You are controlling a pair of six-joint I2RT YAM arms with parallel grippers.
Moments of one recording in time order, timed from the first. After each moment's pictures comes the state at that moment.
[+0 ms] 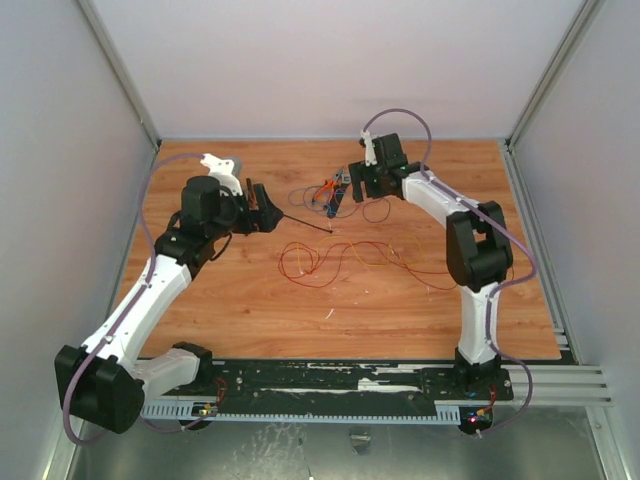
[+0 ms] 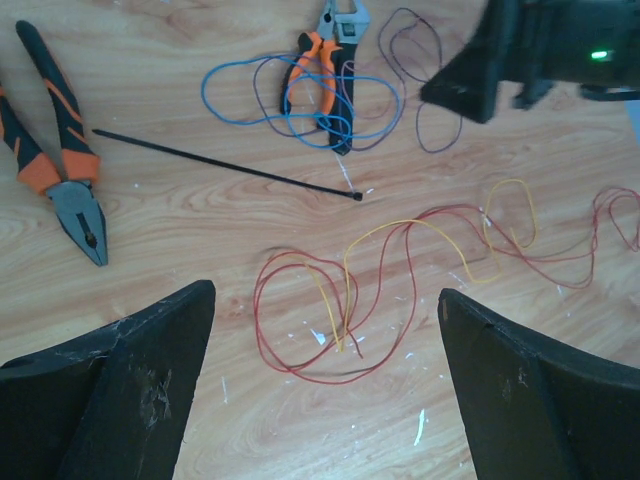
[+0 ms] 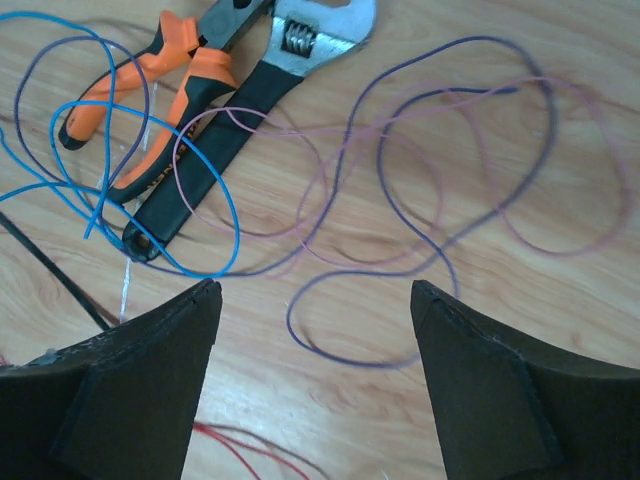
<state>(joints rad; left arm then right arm) -0.30 1.10 0.92 -0.26 0.16 -0.32 0.38 2.02 1.61 -0.36 -0.06 0.07</state>
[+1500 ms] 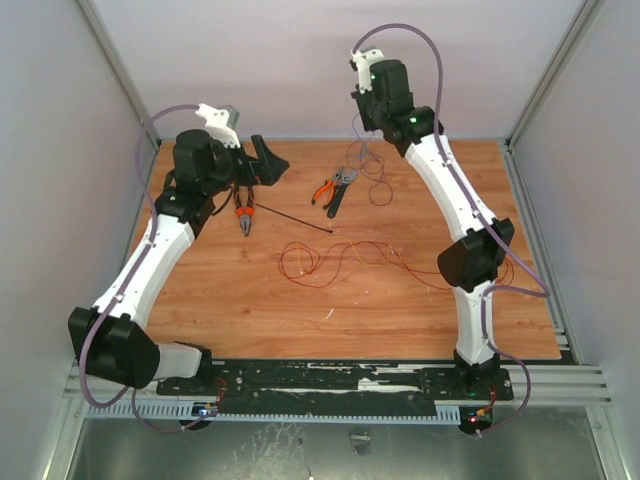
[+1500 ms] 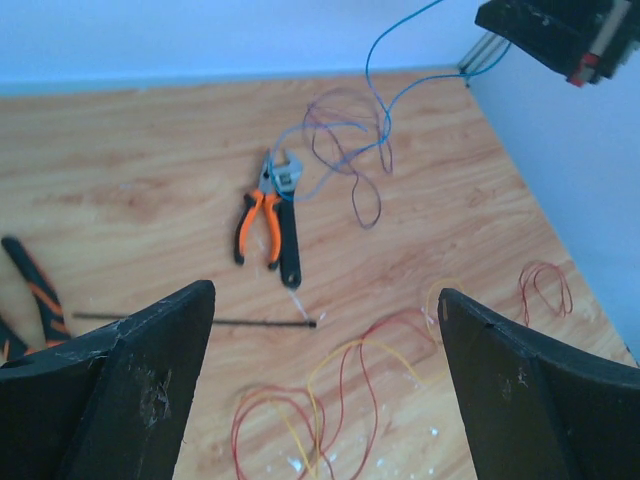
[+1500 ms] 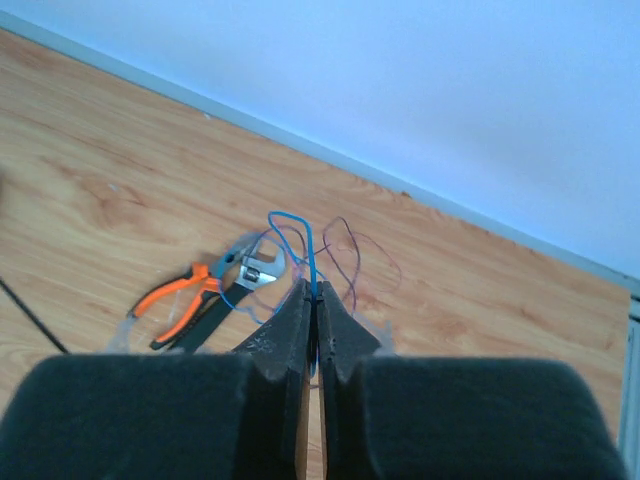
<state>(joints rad) -0.22 1.29 1.21 -0.17 0.33 -0.32 0.46 2.13 2.38 -0.69 0.21 -0.11</state>
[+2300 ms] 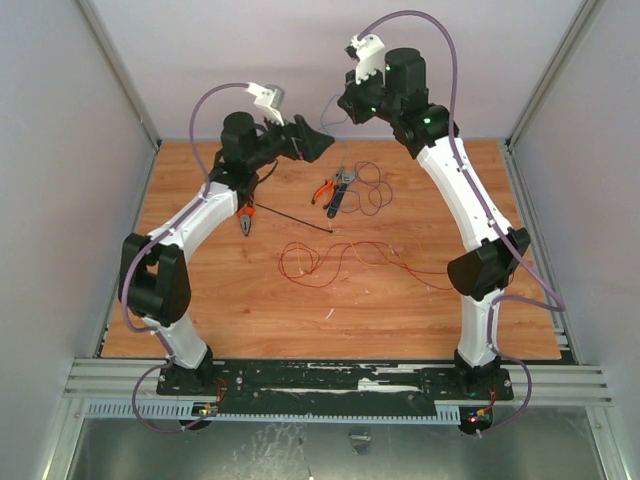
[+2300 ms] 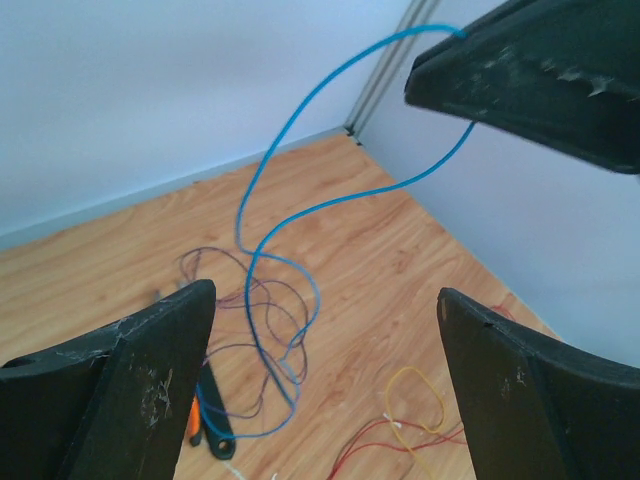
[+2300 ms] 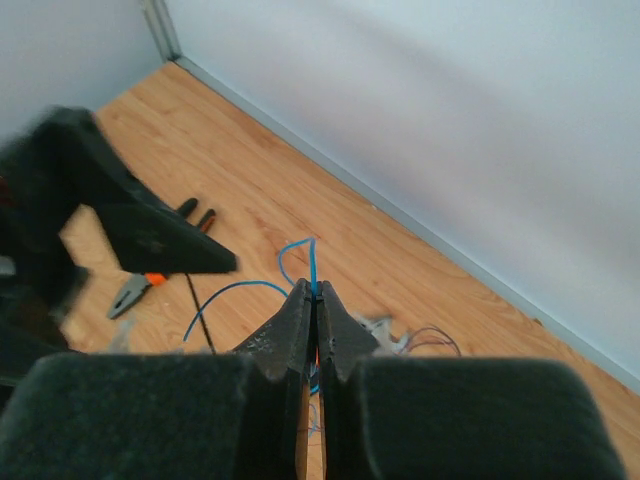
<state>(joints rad) -0.33 1.70 1.39 0.33 0.47 -0.38 0.46 2.01 2.33 -0.55 -0.23 -0.08</state>
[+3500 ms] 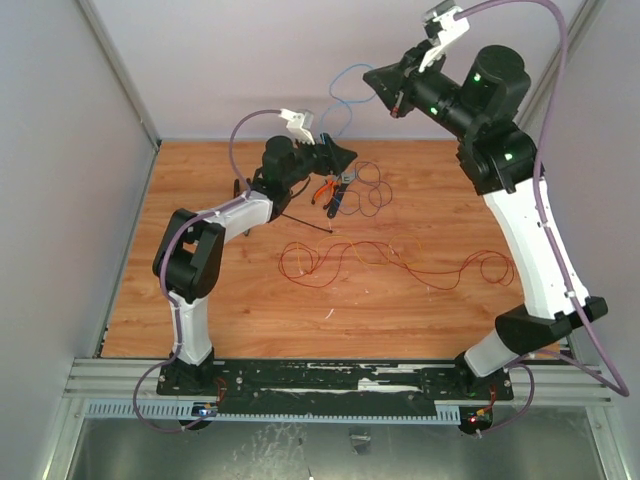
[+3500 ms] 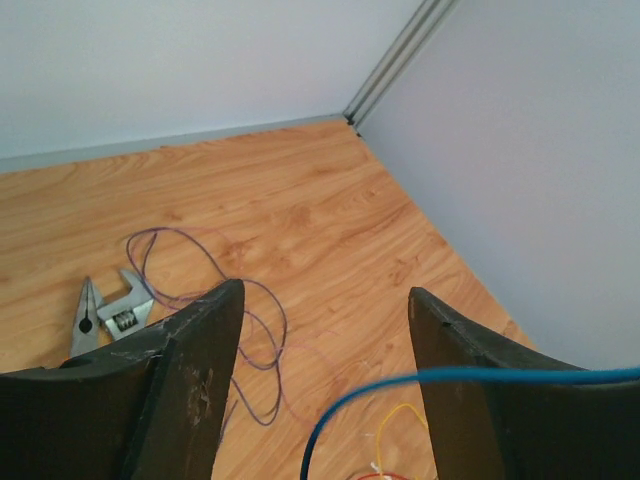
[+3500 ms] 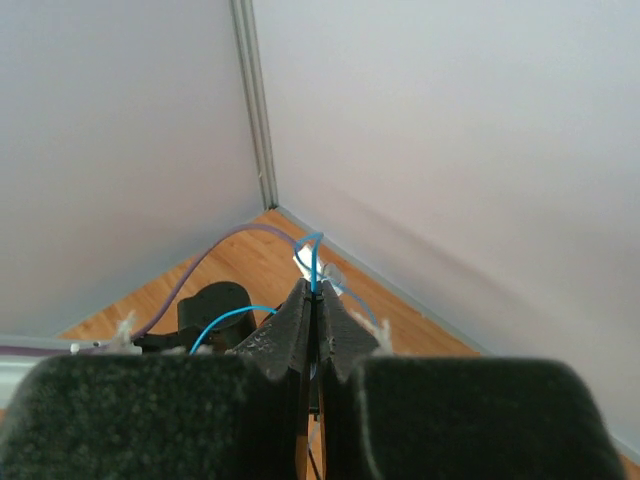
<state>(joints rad) -0.46 1.95 1.38 0.61 0.31 -0.52 0.46 1.57 2.11 -0.40 -0.36 0.09</state>
